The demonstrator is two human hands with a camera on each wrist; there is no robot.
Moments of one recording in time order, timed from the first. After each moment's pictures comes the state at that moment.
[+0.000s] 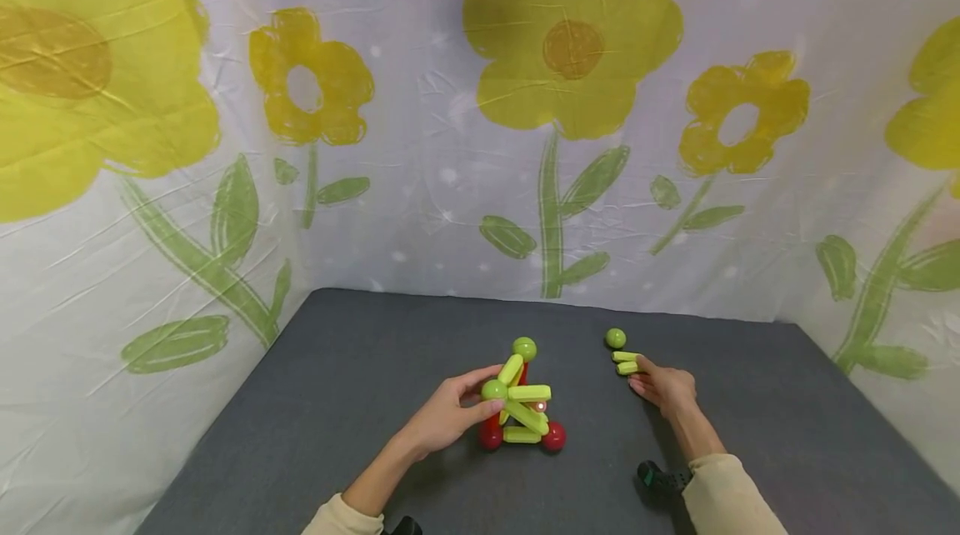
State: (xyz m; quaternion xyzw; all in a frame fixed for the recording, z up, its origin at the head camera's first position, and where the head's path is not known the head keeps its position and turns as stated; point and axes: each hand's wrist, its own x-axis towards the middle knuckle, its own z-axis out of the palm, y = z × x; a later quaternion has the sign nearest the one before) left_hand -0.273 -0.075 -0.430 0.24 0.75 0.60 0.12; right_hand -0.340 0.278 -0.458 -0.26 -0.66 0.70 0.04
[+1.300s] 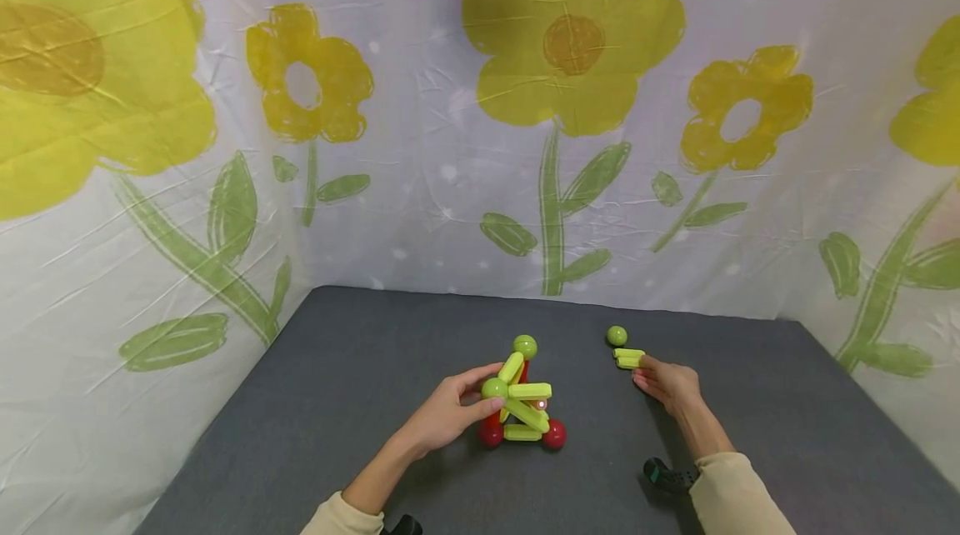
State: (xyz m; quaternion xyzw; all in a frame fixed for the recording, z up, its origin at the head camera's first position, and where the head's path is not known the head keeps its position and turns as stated) left_hand -0.272 -0.075 -0.429 0.24 0.75 0.60 0.12; right_hand -0.342 0.287 -0.456 -0.24 -0.65 0.72 0.00
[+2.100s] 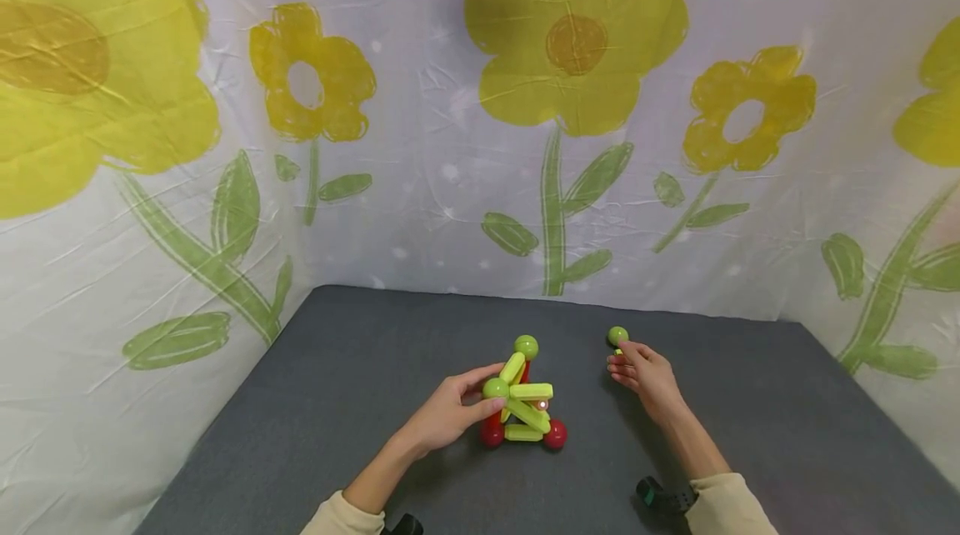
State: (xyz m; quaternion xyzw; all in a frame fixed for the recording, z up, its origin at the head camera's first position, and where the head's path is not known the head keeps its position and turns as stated) left_hand -0.272 -0.075 -0.429 0.24 0.75 0.60 0.12; right_hand -0.334 0.250 -0.446 -0.06 -0.69 0.72 0.00
